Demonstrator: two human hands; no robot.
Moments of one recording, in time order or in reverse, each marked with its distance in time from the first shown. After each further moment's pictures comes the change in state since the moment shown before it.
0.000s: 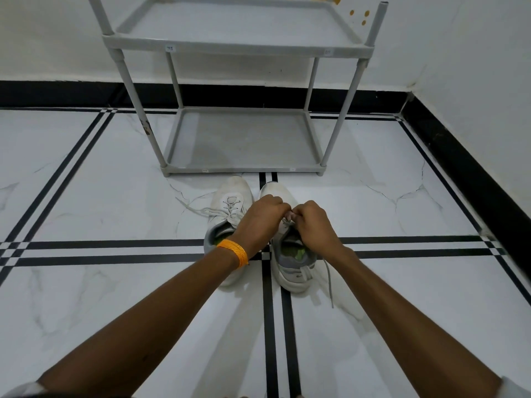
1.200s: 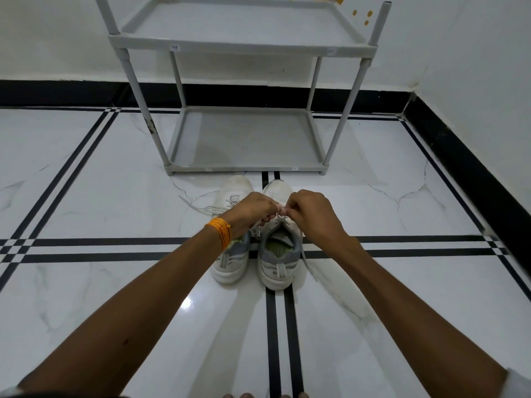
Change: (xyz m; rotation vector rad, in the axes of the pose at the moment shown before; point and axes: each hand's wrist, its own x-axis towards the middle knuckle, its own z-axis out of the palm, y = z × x) left_hand 0.007 -0.014 -0.034 -0.965 -0.333 -0.782; right_hand -0.002 -0.020 -0.022 -0.170 0.063 -0.307
